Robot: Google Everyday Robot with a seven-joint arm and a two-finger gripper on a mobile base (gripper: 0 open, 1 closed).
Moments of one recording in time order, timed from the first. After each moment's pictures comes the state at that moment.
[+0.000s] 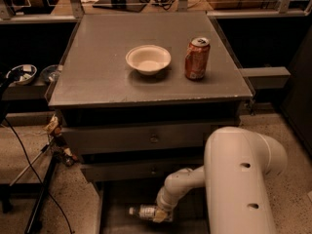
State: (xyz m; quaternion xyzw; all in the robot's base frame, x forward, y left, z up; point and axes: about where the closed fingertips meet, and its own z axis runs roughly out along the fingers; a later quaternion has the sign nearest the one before) arm 0.481 -0.012 0.230 -0.65 0.73 0.16 0.10
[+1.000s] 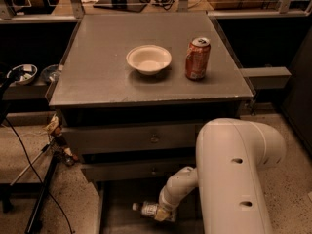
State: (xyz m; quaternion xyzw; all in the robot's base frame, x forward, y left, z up) arm 0.481 -0.025 0.250 -0.61 0.78 0.13 0.10
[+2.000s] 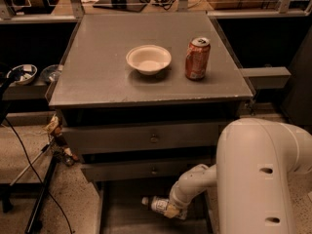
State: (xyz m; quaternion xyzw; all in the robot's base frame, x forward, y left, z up) arm 0.484 -0.068 0.286 -0.58 0.80 0.12 0.11
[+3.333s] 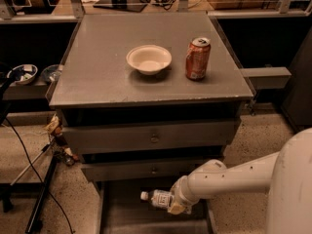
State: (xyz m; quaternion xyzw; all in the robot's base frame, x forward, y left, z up) arm 0.466 -0.072 0.401 -0.63 0.75 0.09 0.17
